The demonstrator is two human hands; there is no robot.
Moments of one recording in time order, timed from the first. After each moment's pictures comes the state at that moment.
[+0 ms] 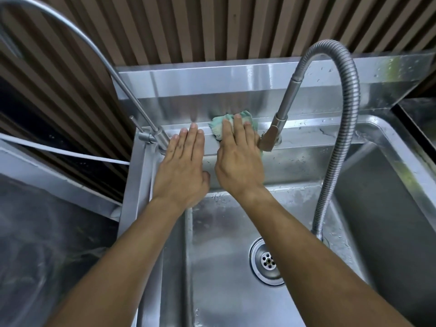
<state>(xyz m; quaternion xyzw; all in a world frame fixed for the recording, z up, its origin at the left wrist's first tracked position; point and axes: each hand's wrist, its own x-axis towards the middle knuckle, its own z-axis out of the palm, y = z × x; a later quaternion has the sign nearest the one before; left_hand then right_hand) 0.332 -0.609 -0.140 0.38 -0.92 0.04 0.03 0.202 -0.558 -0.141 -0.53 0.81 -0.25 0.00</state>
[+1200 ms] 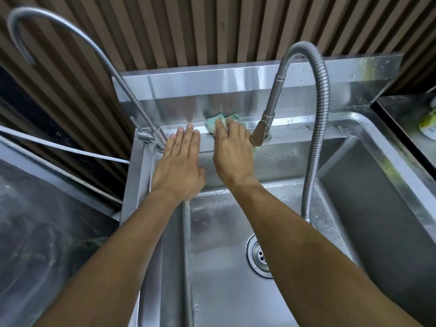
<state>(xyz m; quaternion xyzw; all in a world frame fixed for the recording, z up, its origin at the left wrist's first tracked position) 0.332 -0.604 -0.132 0.39 -0.92 0.02 0.01 0.193 -0.574 -0.158 -0.52 0.80 -0.26 -0.17</state>
